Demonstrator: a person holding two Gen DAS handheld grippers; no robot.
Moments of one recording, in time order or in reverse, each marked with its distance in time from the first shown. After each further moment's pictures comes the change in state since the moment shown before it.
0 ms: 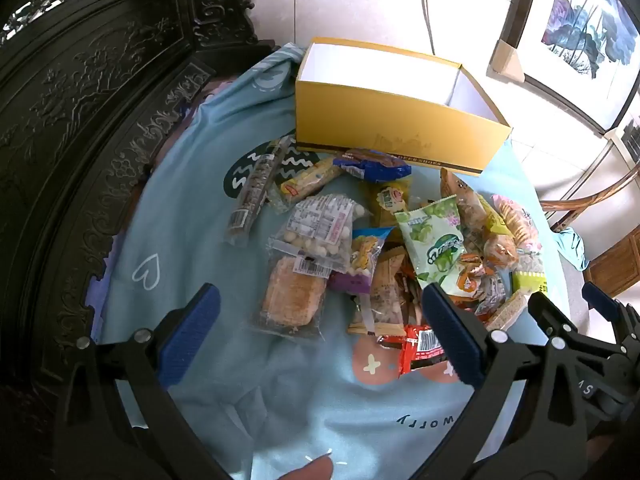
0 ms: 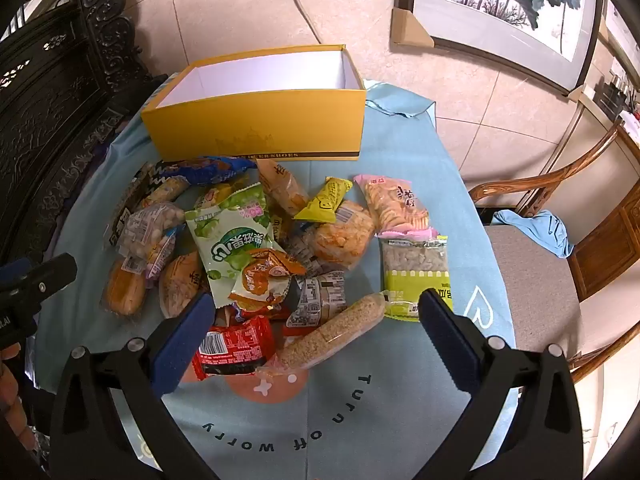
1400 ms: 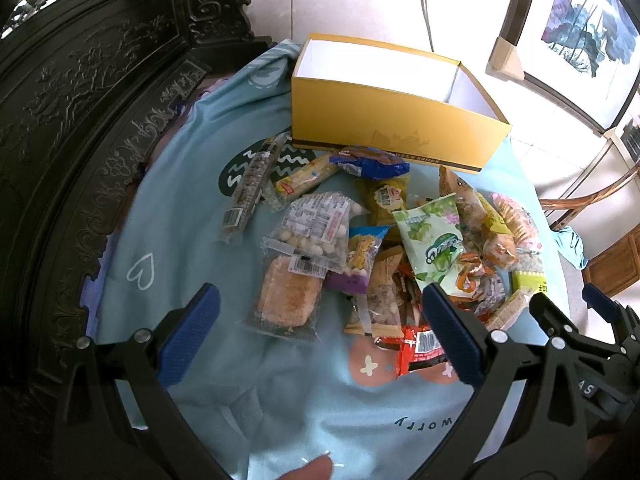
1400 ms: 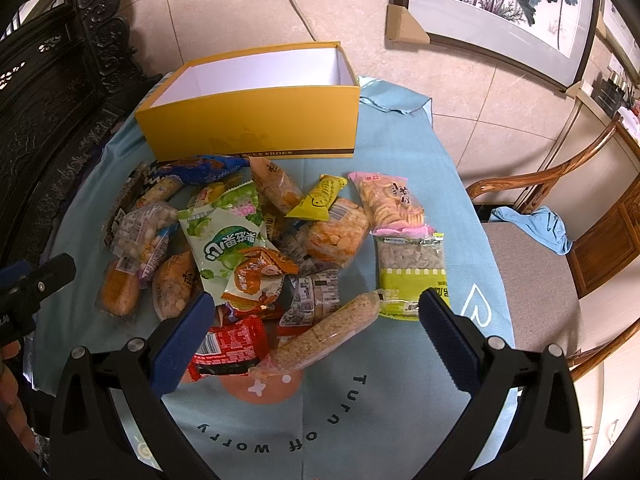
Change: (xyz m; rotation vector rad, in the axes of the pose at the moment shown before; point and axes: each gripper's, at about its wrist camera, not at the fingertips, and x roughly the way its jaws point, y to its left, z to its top) left arm 0.005 -0.002 0.002 0.003 0.008 -0.006; right arm 0.001 -0.005 -0.002 0.006 0.004 -0.001
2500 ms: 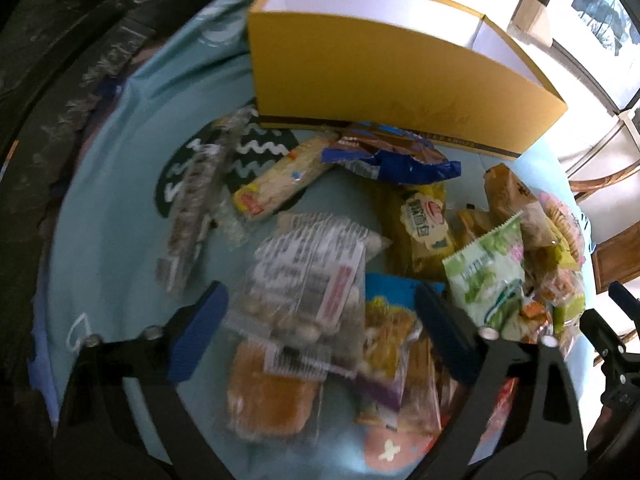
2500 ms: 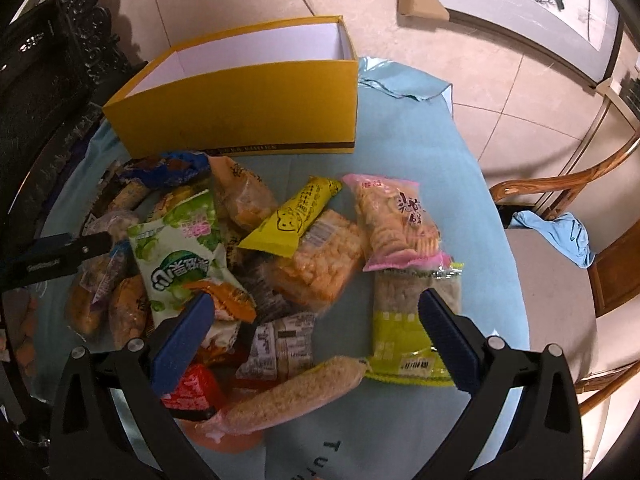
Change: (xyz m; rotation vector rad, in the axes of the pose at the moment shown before) left arm 0.141 0.000 0.053 0.054 0.172 -0.075; right arm 0.076 -0.033 0.030 -0.023 0.061 0.062
